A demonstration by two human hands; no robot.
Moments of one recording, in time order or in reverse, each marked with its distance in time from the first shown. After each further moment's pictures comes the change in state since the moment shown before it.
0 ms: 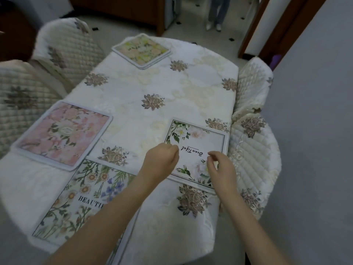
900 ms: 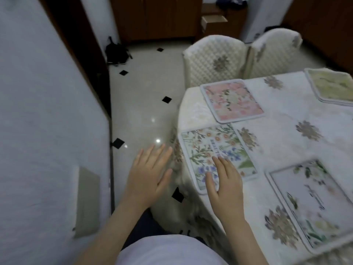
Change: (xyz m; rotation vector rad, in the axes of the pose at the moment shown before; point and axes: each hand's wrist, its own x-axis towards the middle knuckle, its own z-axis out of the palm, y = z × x) left_hand -0.424 0.061 -0.132 0.190 0.294 -0.986; right_hand -0.245 -0.138 0.085 -0.053 -0.655 -0.856
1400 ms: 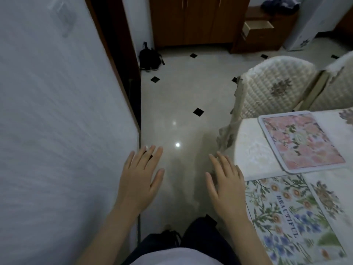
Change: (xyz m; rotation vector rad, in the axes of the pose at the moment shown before) left_hand 0.093 -0.245 -0.081 0.030 0.075 -0.248; right_hand 0.192 -0.162 0.161 -0.065 -0.088 -0.215
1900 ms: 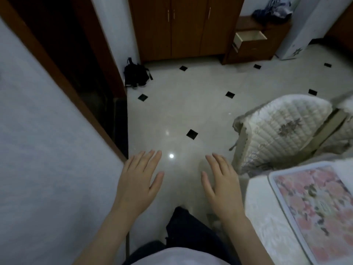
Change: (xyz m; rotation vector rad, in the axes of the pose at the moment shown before) left_hand 0.307 -0.062 0.051 -0.045 -0.043 0.078; right_hand 0.304 0.041 0.044 0.016 -0.005 0.031
